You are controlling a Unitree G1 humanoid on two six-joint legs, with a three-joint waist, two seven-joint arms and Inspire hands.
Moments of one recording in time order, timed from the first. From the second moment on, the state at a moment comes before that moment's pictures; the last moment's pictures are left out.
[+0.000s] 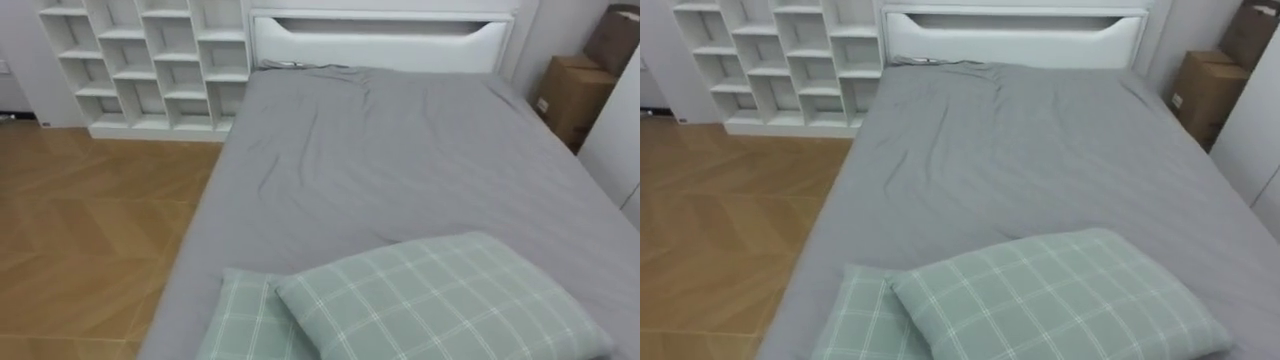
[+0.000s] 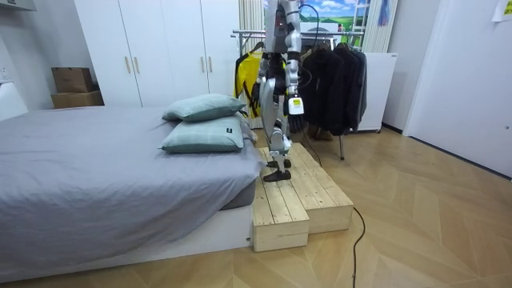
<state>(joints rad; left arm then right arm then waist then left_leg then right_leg) 0.22 0.15 0.22 1.21 0.09 0.16 0.18 0.04 -0.18 -0.02 1.29 0.03 0.07 -0.05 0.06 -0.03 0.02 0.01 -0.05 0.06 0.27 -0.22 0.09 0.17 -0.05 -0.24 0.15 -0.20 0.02</state>
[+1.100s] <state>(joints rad) 0.23 0.14 0.22 1.27 0.12 0.15 0.19 0.06 -0.19 -0.02 1.29 0.07 0.03 0.01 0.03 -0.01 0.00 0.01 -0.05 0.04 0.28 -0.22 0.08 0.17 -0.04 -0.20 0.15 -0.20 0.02</state>
